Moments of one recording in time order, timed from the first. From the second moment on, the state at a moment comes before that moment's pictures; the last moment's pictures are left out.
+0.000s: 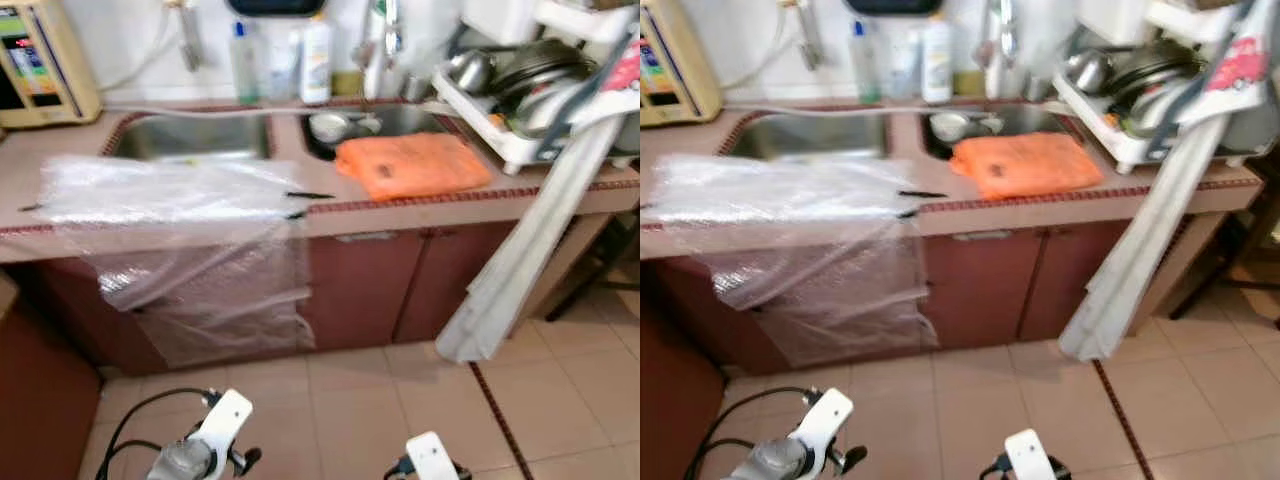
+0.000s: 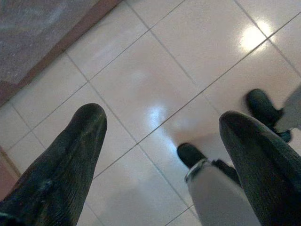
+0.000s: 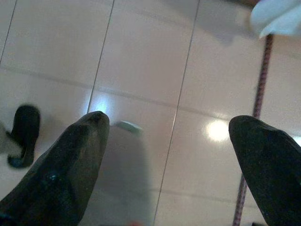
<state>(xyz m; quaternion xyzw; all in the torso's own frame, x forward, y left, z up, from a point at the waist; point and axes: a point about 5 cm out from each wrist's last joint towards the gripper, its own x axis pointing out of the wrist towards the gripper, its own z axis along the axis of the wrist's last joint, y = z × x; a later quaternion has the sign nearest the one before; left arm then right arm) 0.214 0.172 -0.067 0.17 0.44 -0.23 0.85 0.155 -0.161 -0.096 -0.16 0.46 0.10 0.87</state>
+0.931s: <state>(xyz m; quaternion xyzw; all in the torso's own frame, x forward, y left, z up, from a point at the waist) 0.216 0.170 -0.067 0.14 0.45 -0.19 0.86 0.149 -0.166 -0.099 -0.16 0.47 0.09 0.86</state>
